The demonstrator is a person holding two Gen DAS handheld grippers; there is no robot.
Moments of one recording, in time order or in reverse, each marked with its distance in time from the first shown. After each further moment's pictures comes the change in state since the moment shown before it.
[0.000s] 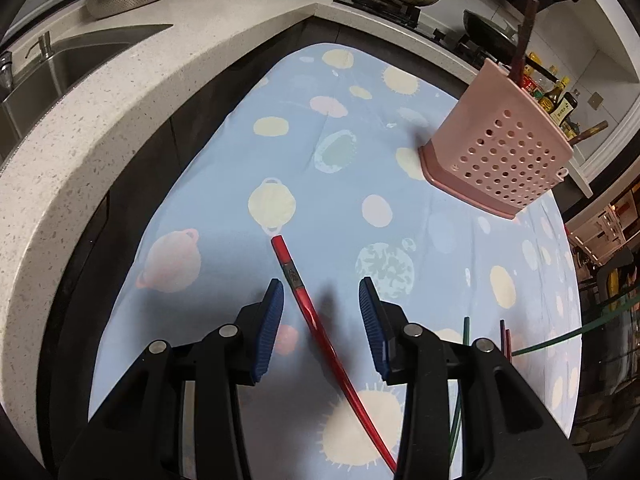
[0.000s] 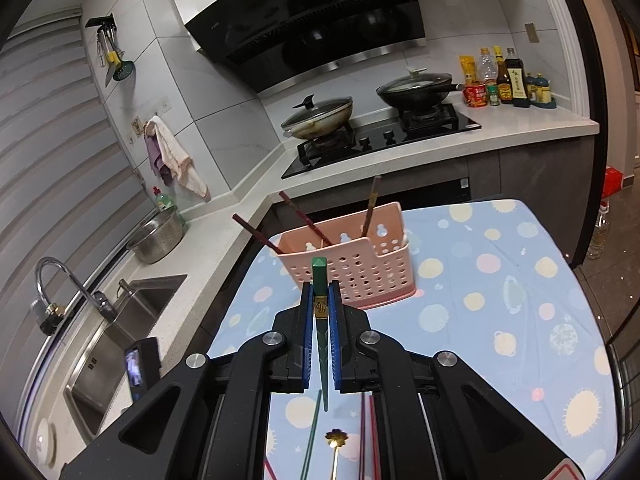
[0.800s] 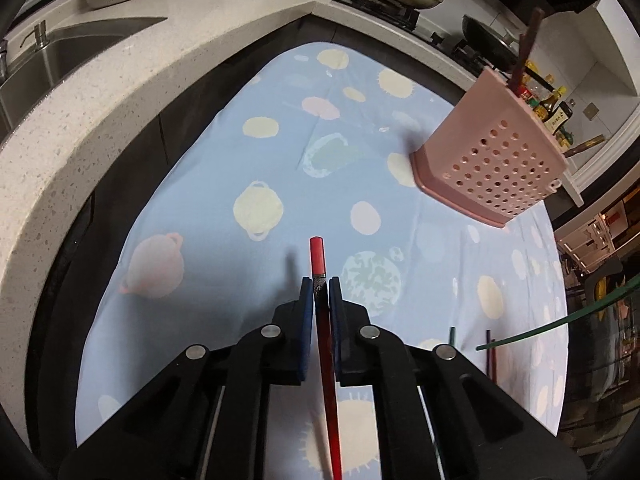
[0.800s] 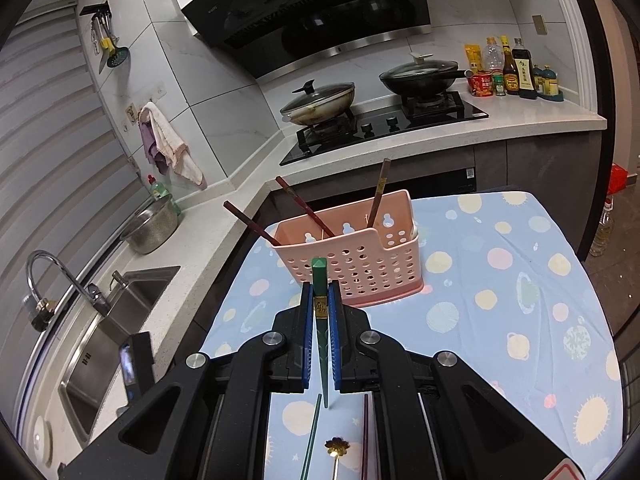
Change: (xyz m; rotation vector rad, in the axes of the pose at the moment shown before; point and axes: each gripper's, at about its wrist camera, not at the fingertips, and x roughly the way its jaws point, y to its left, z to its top) left arm -0.009 -0.005 0.004 -0.021 -0.011 -0.060; right arm 0.023 -0.001 0.002 0.001 0.025 -0.016
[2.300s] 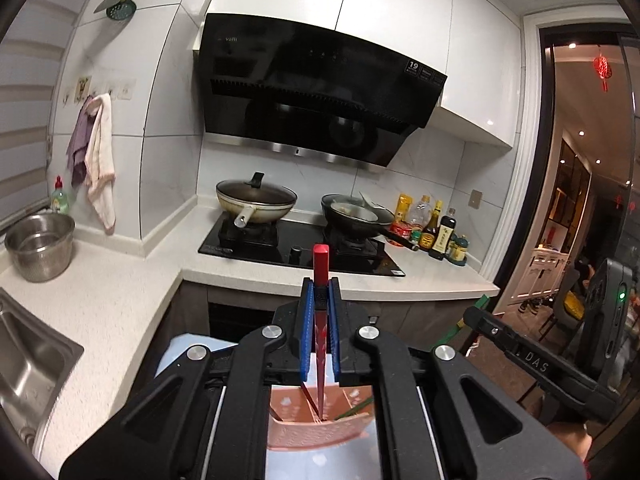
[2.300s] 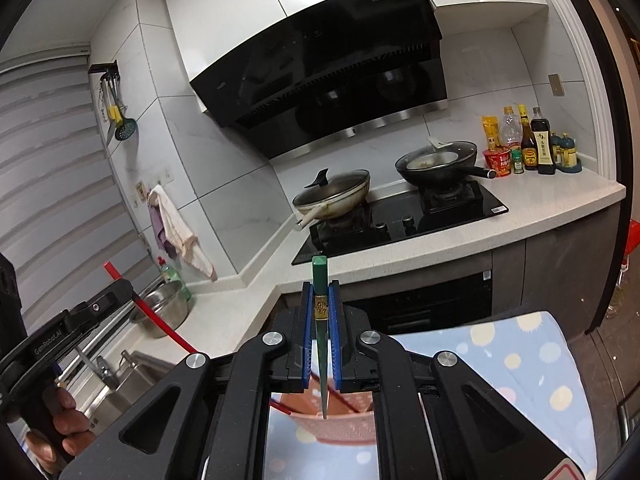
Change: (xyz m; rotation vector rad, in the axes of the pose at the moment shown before) left arm -0.186 -0.196 0.161 0.331 -0.619 -0.209; right arm 0.021 -0.009 0.159 -0.011 -0.237 0.058
